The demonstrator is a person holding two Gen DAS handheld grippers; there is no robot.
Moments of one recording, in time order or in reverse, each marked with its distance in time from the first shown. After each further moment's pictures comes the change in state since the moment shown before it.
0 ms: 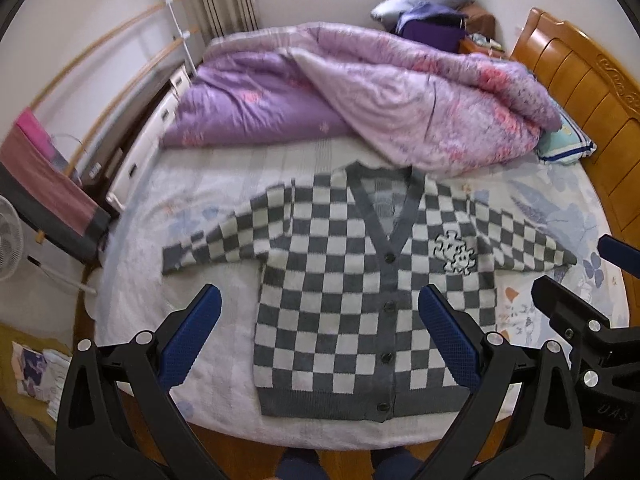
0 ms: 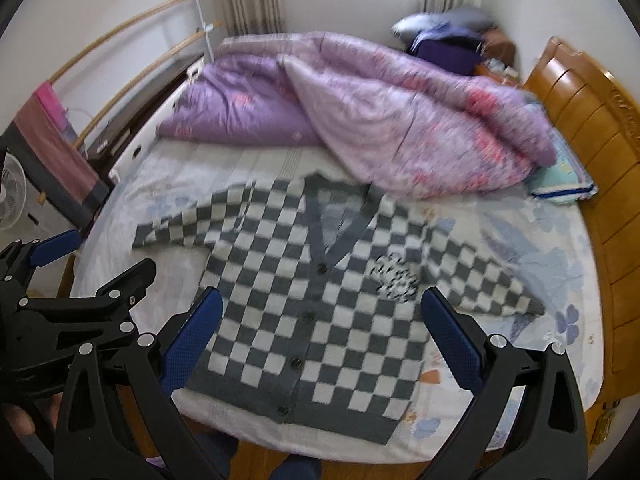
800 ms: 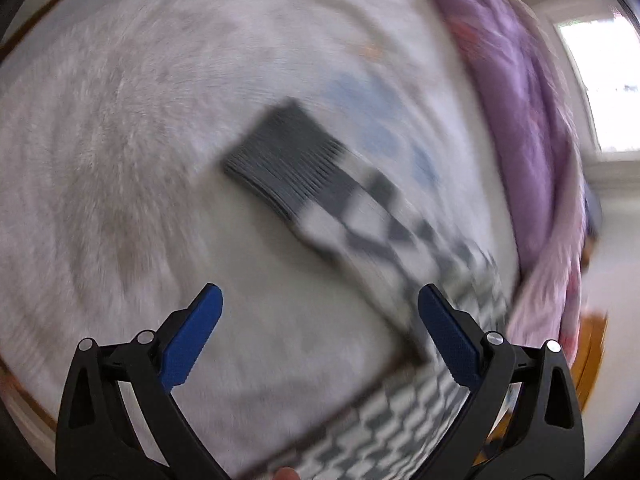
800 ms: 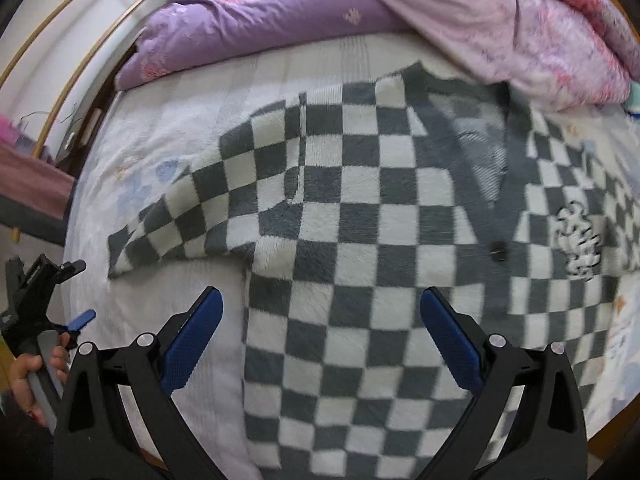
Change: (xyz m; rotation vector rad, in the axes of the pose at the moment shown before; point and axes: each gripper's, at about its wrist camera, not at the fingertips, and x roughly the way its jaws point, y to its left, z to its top) left arm 0.408 0.478 -0.094 -1.098 0.267 -0.248; right arm 0.354 0.155 0.038 0.230 0.226 0.063
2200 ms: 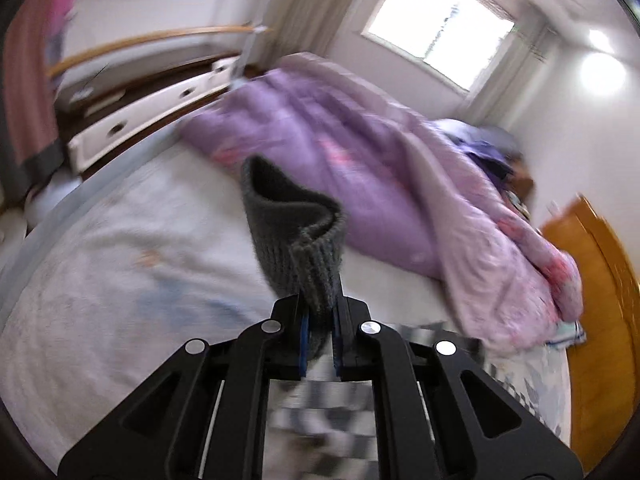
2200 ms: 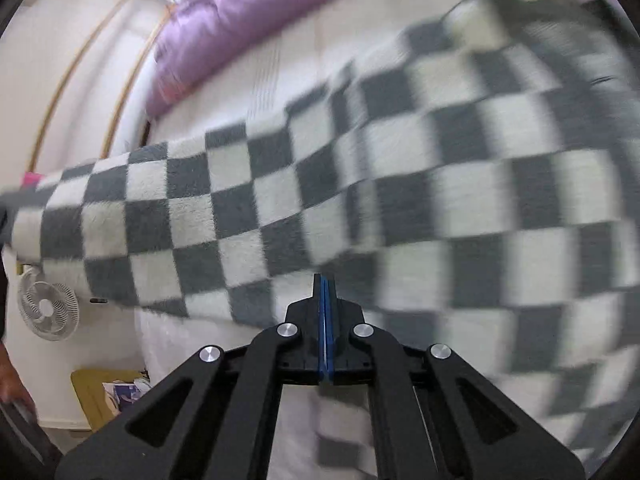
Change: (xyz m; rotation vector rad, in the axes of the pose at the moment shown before) left arm -0.113 -0.260 -0.106 0.721 -0.437 -0.196; right arm 0.078 -0.052 0.053 0.134 0.023 0.375
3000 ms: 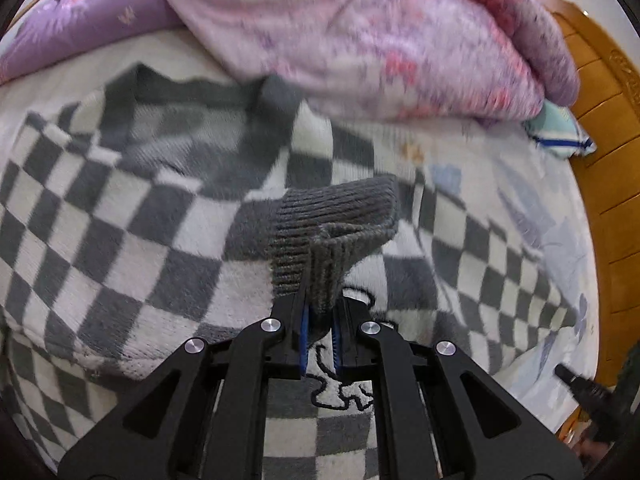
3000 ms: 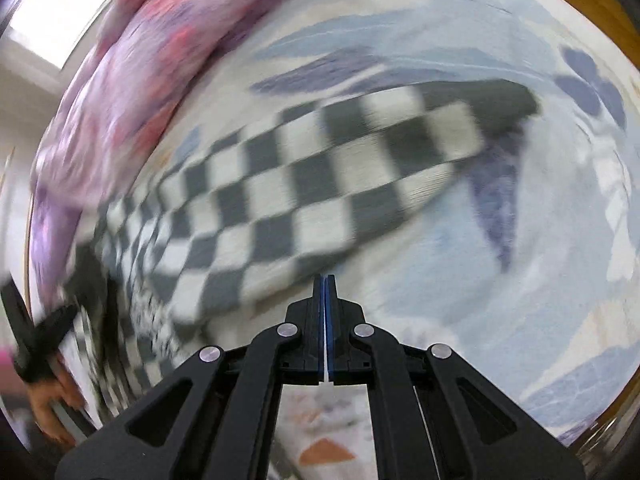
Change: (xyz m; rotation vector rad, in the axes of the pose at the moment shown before) left arm 0.232 -0.410 -0.341 0.295 0.538 -0.030; right arm -0.383 -0.525 -0.085 0.523 -0.312 -0.343
